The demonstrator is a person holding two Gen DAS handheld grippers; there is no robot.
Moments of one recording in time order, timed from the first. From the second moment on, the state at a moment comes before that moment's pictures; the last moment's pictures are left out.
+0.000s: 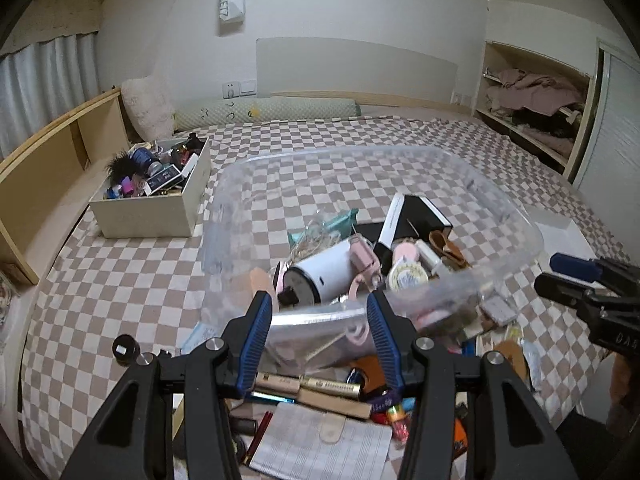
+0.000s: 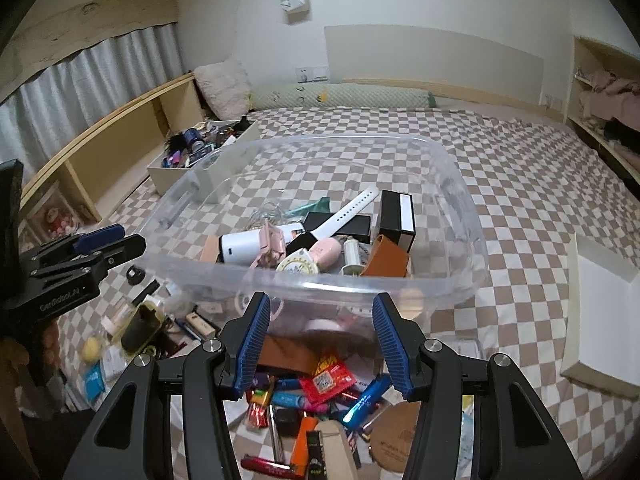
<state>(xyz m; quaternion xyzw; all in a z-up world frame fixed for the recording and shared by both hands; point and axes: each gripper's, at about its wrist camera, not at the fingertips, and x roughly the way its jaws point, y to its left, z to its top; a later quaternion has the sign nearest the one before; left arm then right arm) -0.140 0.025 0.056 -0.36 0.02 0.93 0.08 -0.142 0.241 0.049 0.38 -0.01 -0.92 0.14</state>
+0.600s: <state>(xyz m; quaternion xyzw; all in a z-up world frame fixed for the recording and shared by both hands) -0.088 0.030 0.013 -0.43 0.03 0.89 0.13 -0.094 0.229 -0.026 0.44 0.08 -0.88 0.16</state>
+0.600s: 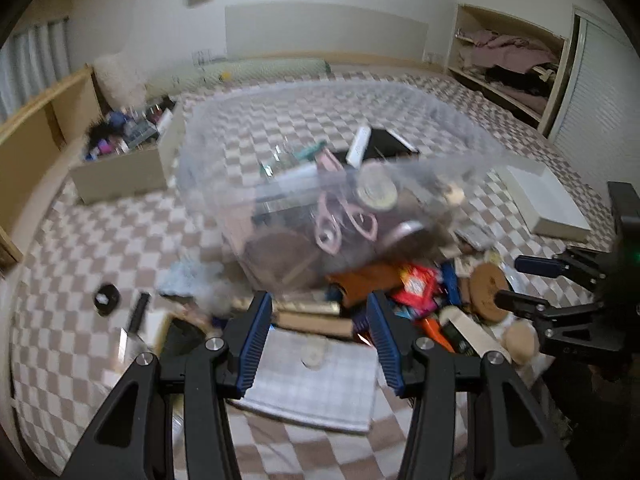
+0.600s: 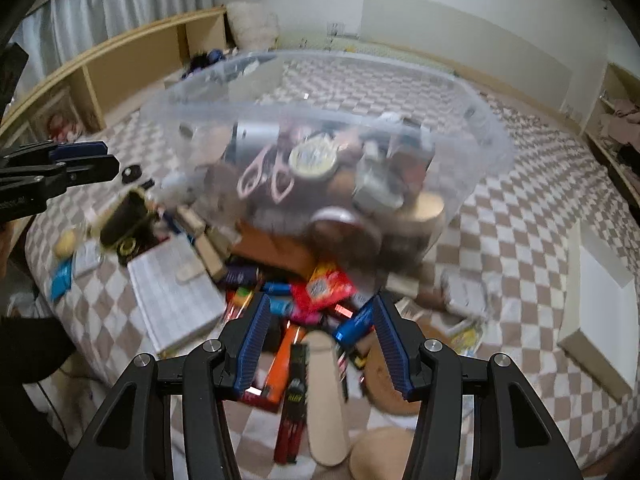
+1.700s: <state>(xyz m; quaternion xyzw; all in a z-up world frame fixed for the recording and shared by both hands) -0.080 0.054 -0.080 -0.54 0.02 0.82 0.18 -0.065 0.246 -0.123 0.53 0.11 -0.82 0.16</state>
